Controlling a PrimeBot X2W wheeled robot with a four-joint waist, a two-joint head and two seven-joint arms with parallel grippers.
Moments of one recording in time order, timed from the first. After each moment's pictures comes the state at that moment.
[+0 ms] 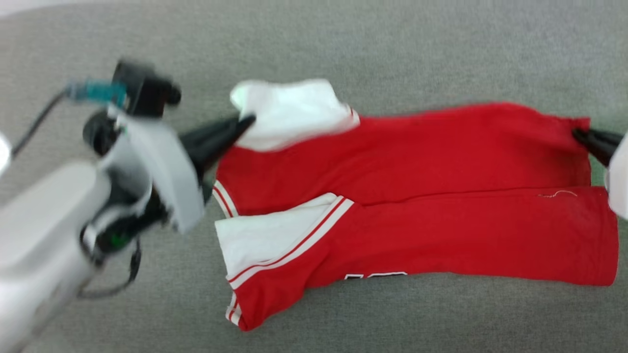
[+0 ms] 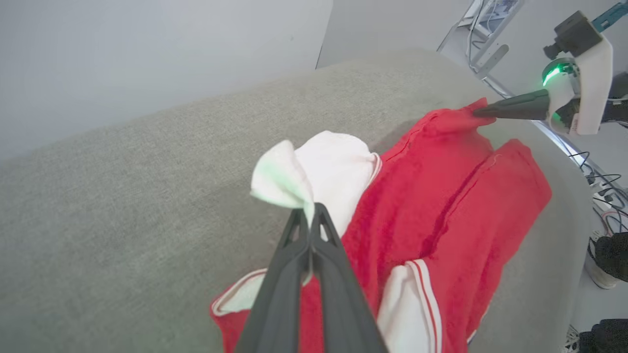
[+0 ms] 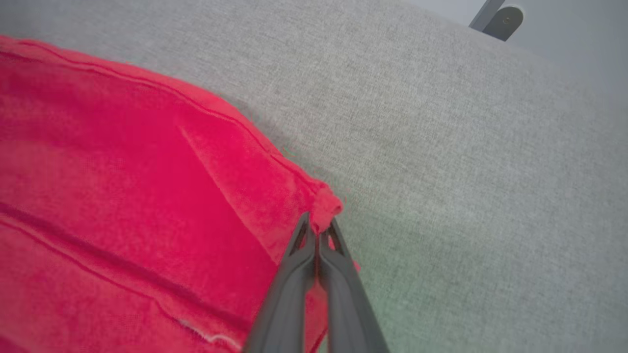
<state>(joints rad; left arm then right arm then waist) -1.02 0.80 -1.02 0.11 -1.23 -0.13 0.12 -0.87 -0.84 0.80 0.38 0.93 0.13 0.34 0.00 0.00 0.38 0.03</state>
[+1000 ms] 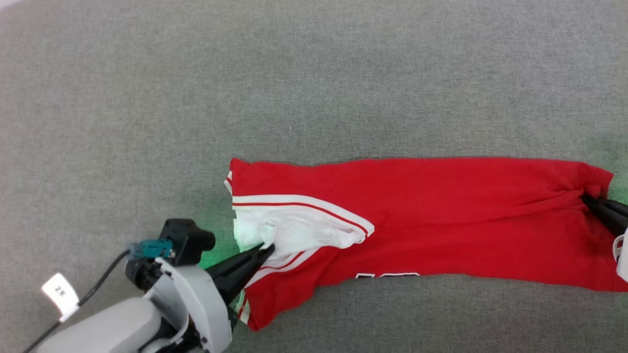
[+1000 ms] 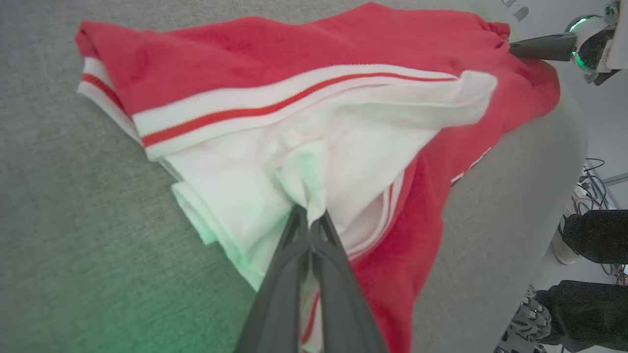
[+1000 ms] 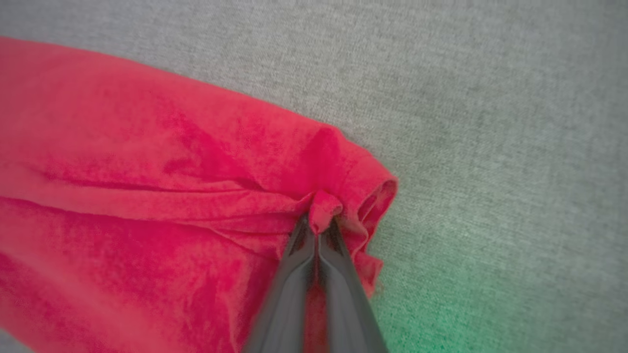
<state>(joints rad) -0.65 0.83 -1.14 -0.01 -1.14 0.00 -0.11 -0.42 -0.82 0.43 0.20 0.88 0.13 0.38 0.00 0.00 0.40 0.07</state>
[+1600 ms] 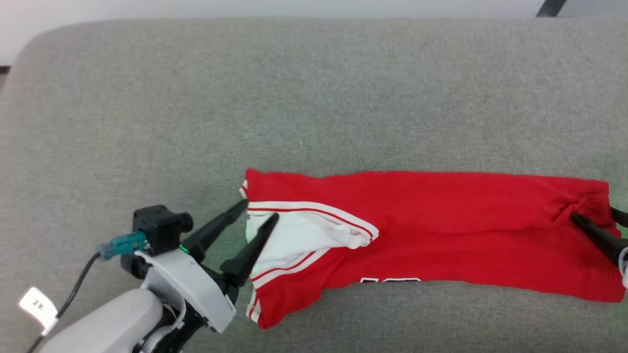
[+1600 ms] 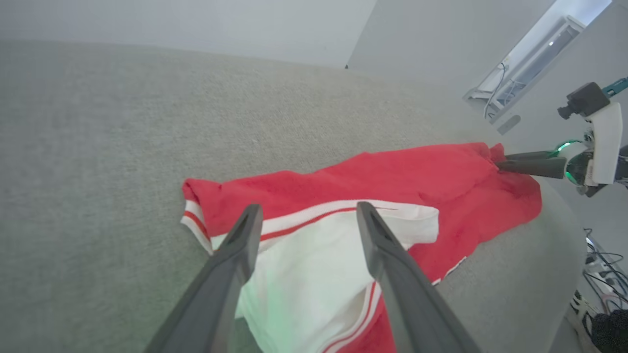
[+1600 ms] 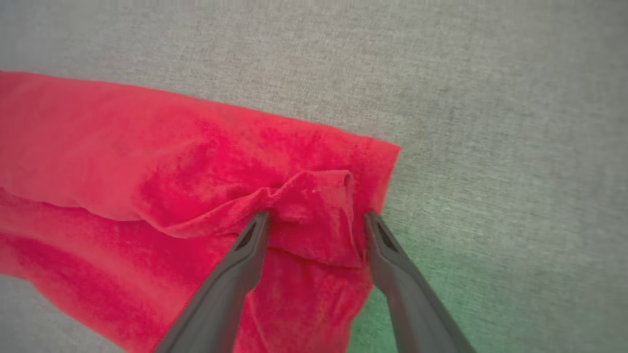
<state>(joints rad) -0.59 0.75 -1.00 0.02 -1.15 0.01 -0.26 -0.38 -0.81 0.39 0.23 0.95 0.13 0.38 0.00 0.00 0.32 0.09</state>
